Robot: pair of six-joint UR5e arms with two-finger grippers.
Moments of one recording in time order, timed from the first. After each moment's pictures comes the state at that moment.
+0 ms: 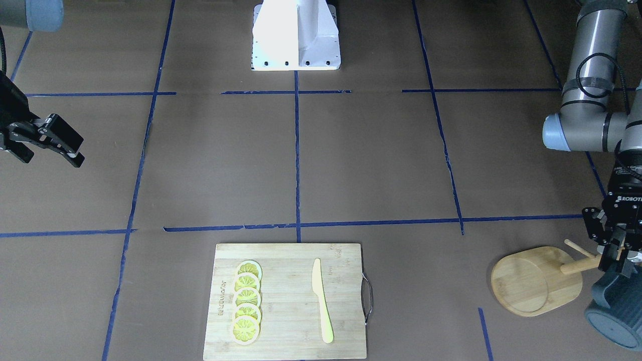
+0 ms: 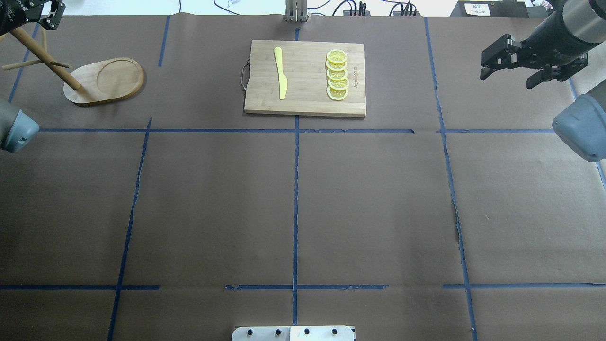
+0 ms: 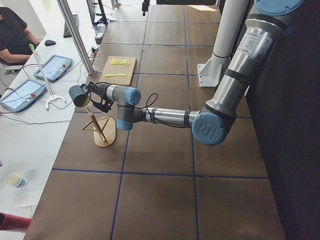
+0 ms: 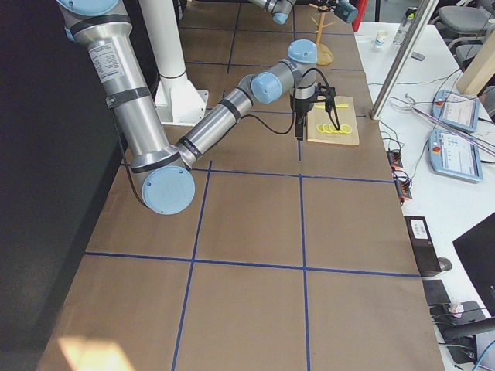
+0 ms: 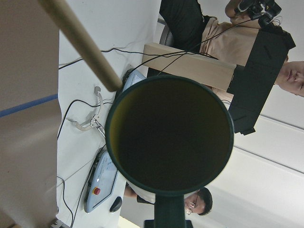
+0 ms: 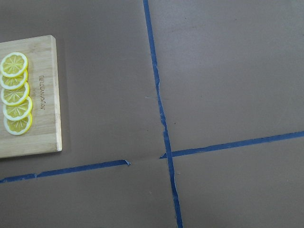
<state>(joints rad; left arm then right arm) -1.14 -1.97 -1.17 -3.24 -1.64 -2.66 1.12 -1.21 1.97 -1.73 2.20 0.88</state>
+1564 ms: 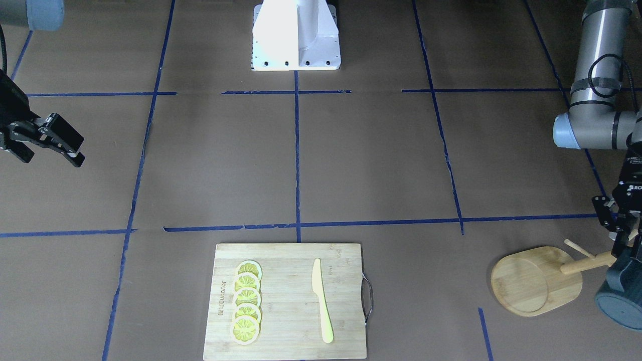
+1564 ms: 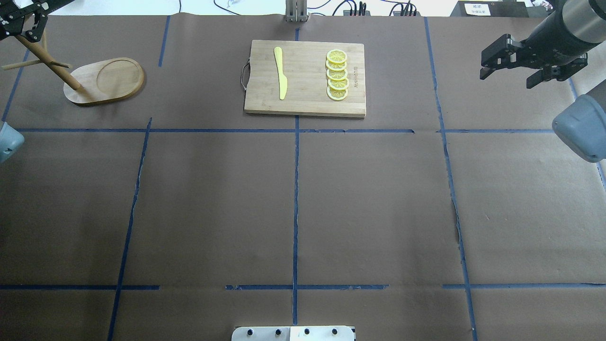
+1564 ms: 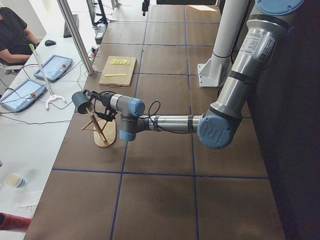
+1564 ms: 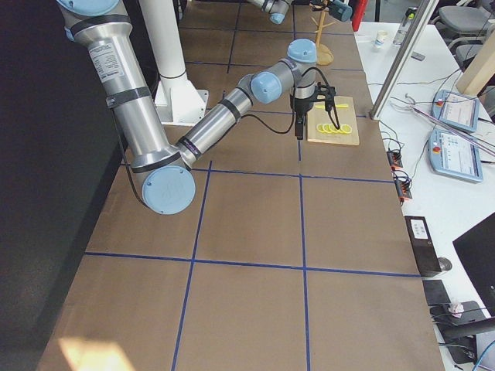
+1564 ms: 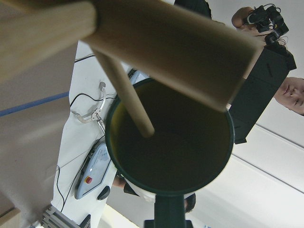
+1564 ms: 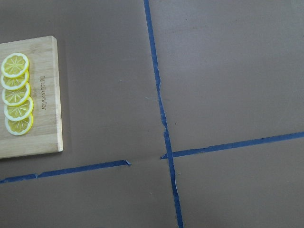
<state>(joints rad) -1.15 -1.92 -1.12 -3.38 -1.65 -2.78 1.12 -1.21 1.98 -1.73 2.19 0.89</state>
